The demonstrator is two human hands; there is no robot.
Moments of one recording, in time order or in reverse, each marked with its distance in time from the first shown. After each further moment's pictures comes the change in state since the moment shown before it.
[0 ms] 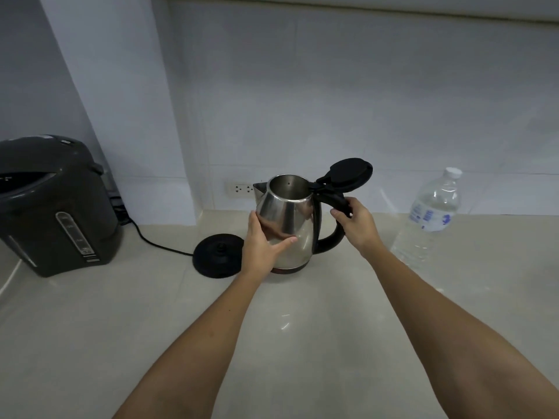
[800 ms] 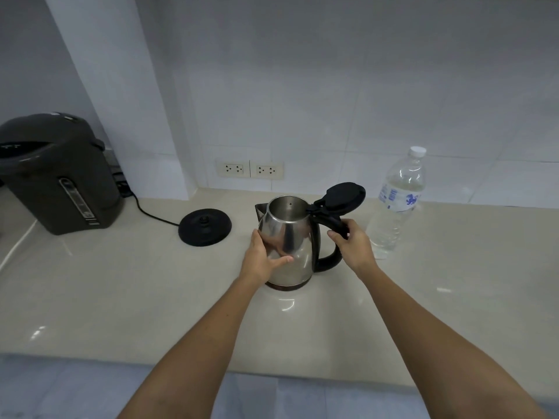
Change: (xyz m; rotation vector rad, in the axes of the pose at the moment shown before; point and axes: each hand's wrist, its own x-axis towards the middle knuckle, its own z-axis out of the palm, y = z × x) left_hand -0.091 0.014 0.088 0.121 -0.116 -0.239; right_hand -0.053 0.099 -0.078 -0.027 -0.115 0.070
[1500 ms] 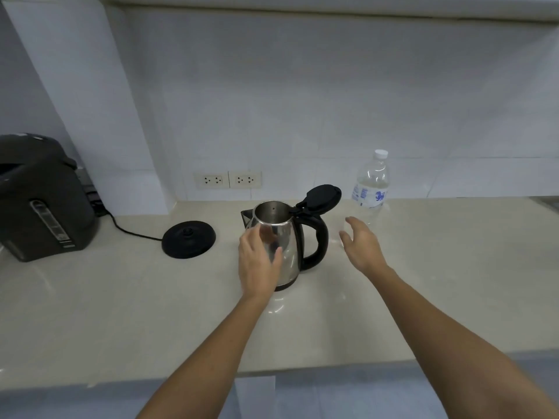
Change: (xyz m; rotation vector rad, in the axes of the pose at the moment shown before) left_hand -0.051 0.034 0.007 0.190 0.394 0.346; right_hand -0.038 -0.008 -0.047 -0.368 0.093 -0.051
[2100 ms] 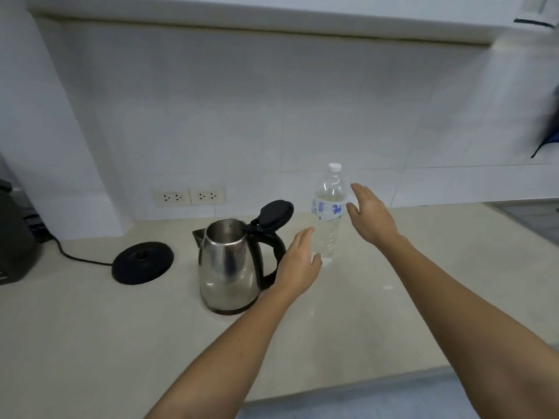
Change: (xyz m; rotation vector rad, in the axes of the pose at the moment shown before) left_hand 0.006 0.120 0.090 -0.192 -0.481 0.258; right_hand 0.058 0.030 -0.116 -0.242 0.139 -0.123
